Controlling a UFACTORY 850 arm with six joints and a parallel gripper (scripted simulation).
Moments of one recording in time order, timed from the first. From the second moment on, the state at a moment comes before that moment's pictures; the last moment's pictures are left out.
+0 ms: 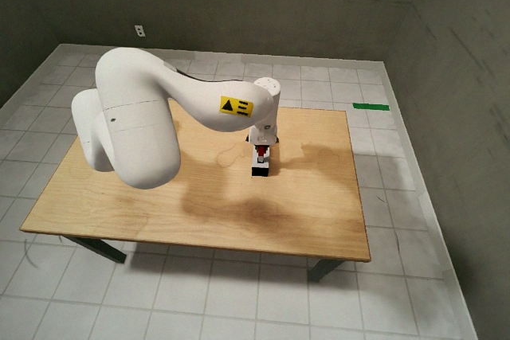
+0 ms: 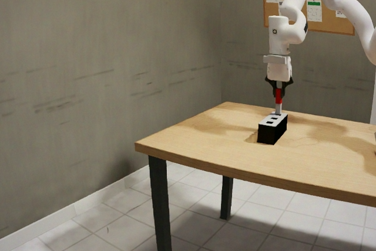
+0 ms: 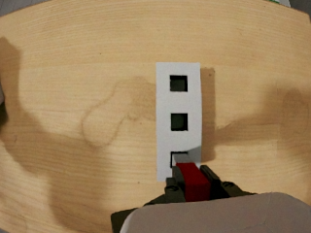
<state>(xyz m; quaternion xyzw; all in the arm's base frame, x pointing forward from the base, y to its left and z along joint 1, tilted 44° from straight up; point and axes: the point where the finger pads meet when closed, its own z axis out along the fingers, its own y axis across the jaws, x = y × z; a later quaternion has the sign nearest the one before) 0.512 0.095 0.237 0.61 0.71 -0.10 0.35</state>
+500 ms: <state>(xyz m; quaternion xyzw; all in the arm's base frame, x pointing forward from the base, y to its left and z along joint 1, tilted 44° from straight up) 0.515 0.093 0.234 0.61 0.71 -0.10 0.35</state>
